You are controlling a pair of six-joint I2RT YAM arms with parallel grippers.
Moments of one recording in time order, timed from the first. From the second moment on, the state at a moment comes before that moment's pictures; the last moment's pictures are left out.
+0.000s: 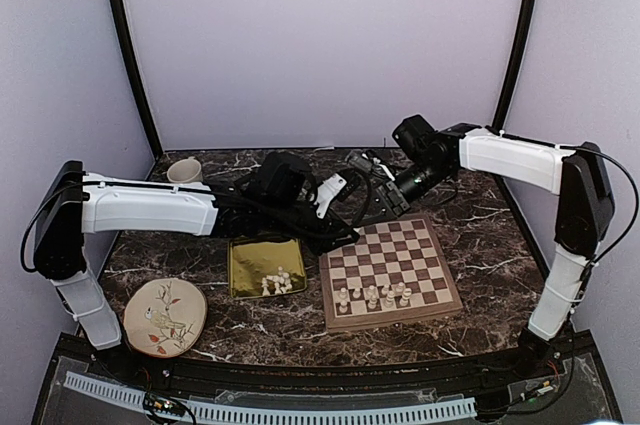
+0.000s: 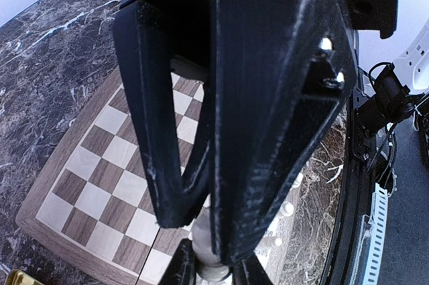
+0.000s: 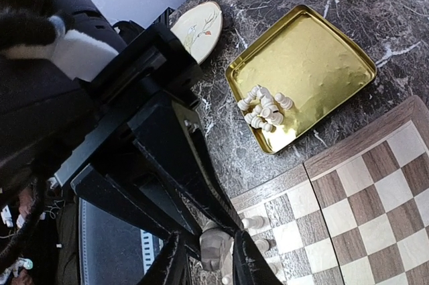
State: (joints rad) left arm -0.98 1.74 1.24 -0.10 0.27 -0.13; right arm 0.59 1.80 1.47 -0.85 -1.01 -0.27
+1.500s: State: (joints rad) left arm -0.93 1.67 1.14 -0.09 0.01 -0.15; right arm 0.47 1.26 0.94 -0.85 -0.50 -0.63
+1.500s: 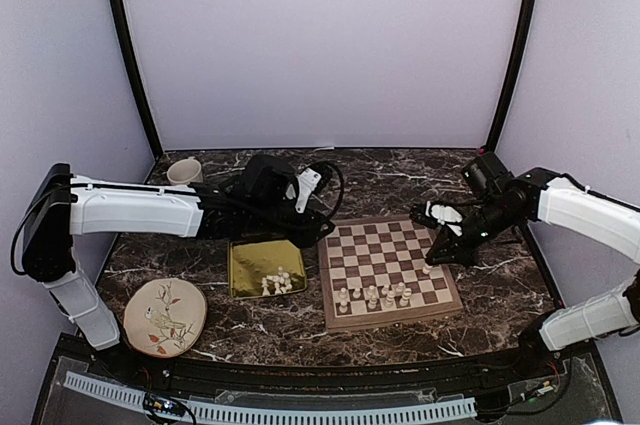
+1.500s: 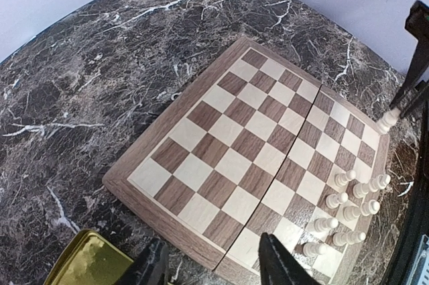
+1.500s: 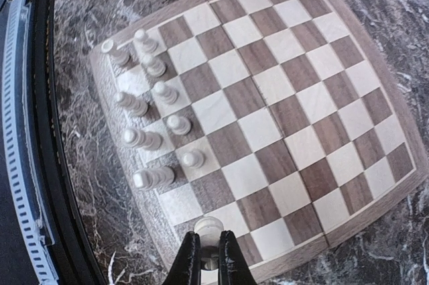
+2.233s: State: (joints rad) left arm -0.92 1.67 1.15 -0.11 -0.01 -0.21; right arm 0.61 1.21 0.77 -0.77 -0.38 -0.68
